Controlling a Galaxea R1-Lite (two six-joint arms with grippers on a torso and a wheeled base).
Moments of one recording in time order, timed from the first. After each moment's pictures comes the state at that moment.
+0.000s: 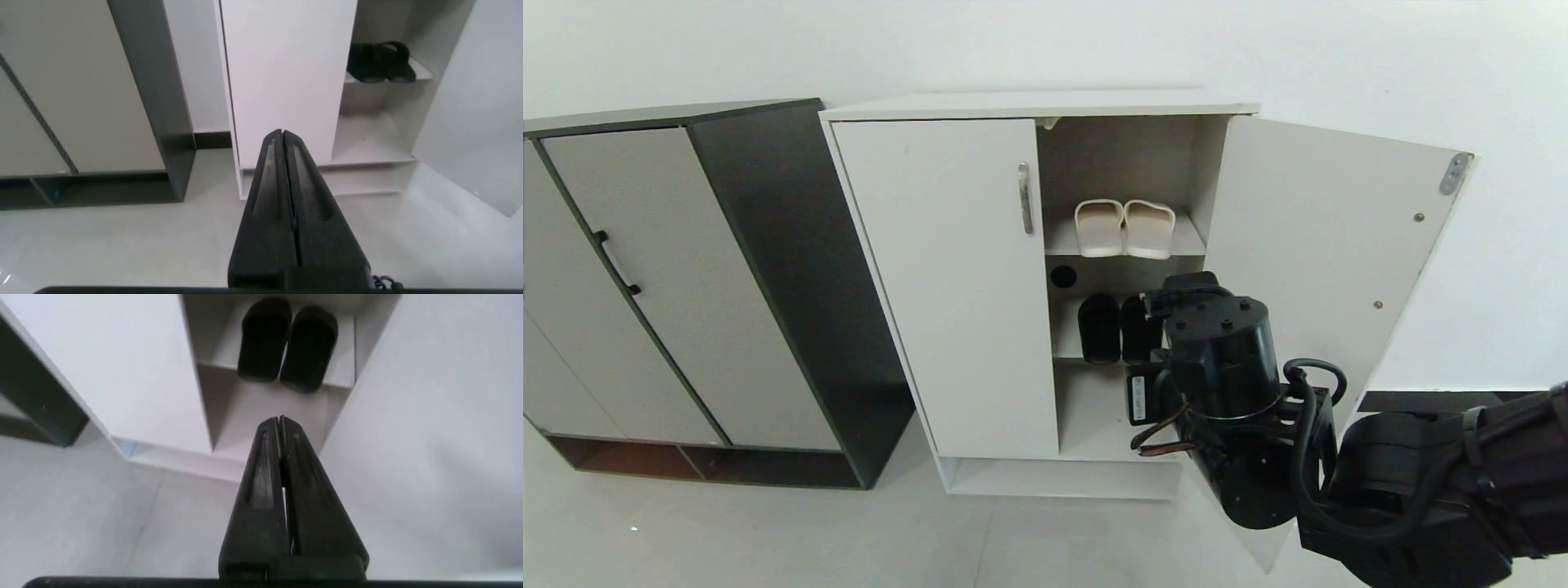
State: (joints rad) left arm 0.00 0.00 0.00 0.00 -0.03 0.03; right arm 0.91 1.87 -1.02 -0.55 -0.75 0.20
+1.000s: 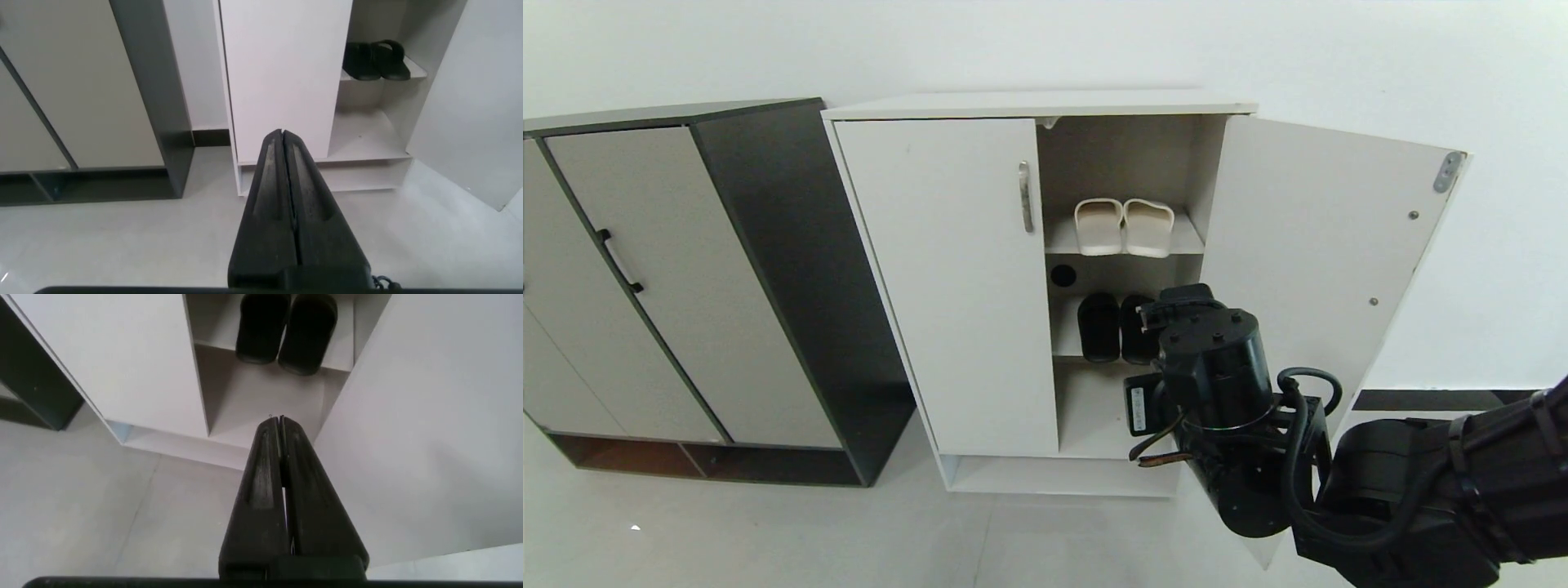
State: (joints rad) left arm 0.00 0.00 0.00 0.00 -0.03 0.03; right arm 0.91 1.89 -1.01 -0.55 -0.75 0.20
